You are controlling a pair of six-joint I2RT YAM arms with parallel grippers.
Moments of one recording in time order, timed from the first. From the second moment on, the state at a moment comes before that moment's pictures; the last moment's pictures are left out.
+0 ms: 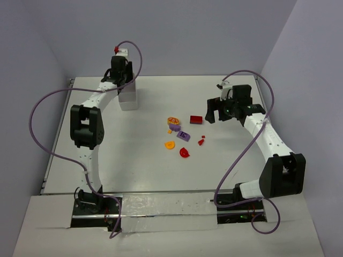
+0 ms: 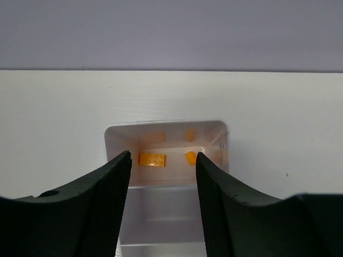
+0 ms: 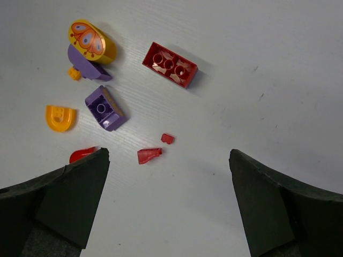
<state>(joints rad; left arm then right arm) -0.23 2.20 1.88 -0.15 -0.25 -0.07 0.10 1.37 1.10 -0.53 -0.34 -0.08</state>
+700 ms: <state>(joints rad) -0.59 1.60 1.26 -0.37 0.39 0.29 0.09 1.37 1.11 -0.55 -0.36 -0.06</state>
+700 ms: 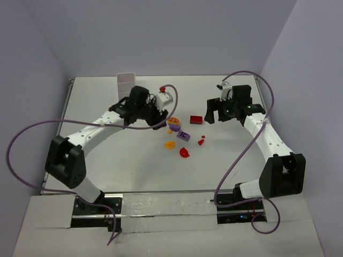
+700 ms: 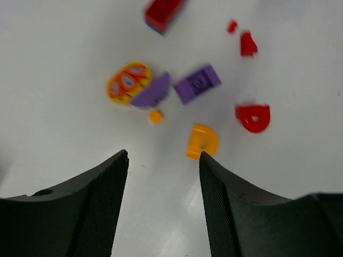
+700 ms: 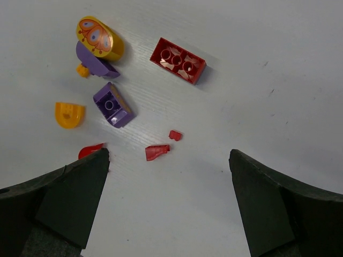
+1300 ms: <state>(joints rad) -0.83 1.92 1.29 -0.53 0.27 0.39 0.08 1.38 1.13 -0.58 -0.39 -0.06</state>
